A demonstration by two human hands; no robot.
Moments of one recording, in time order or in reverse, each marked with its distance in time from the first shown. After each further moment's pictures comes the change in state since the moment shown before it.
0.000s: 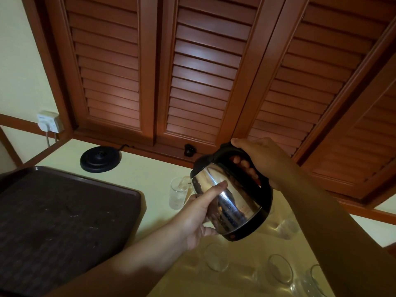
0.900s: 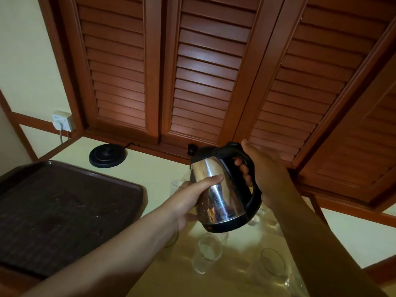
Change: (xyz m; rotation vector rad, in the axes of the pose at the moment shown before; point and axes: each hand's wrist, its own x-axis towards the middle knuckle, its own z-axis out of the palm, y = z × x) left_hand -0.015 0.013 0.002 0.187 0.093 0.064; right_hand -0.034 0.035 0.001 0.347 0.113 -0.096
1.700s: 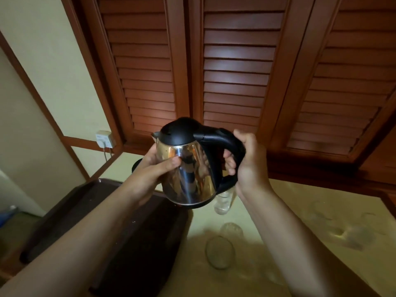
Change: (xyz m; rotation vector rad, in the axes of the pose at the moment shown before) left_hand -0.005 0.073 -0.177 0.223 0.073 0.539; right_hand 0.029 0.000 0.143 0.564 -0.081 -0.090
